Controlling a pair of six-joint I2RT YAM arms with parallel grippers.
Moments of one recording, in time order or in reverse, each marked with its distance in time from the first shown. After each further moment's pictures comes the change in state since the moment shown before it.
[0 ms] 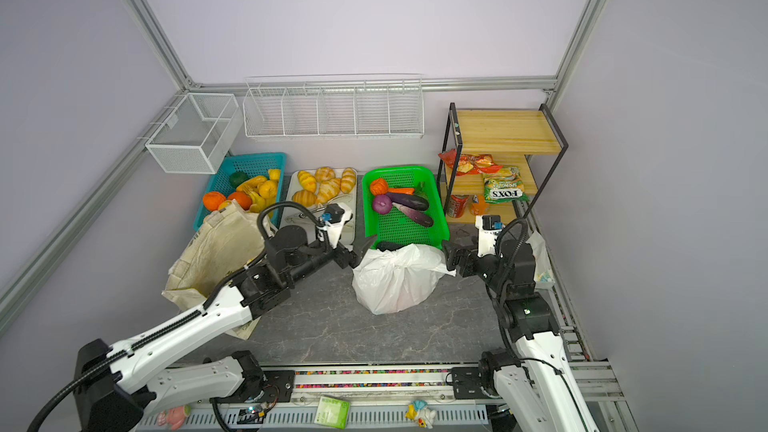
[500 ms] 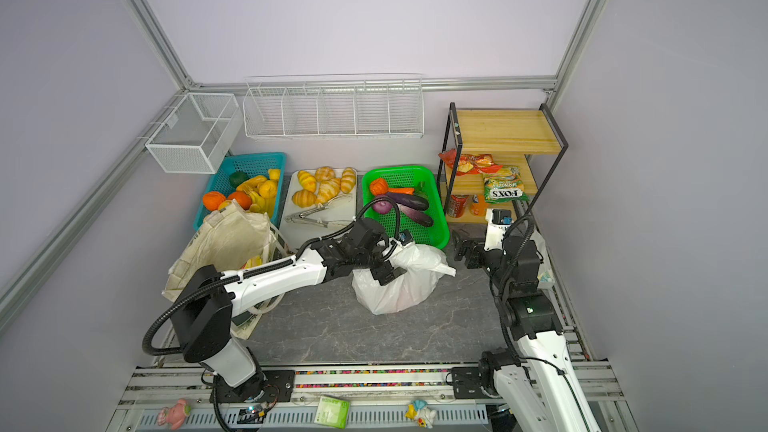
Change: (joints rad) left arm -0.042 0.498 0.268 -0.330 0.106 0.245; right arm 0.000 -0.009 0.029 0.003 0.127 -0.005
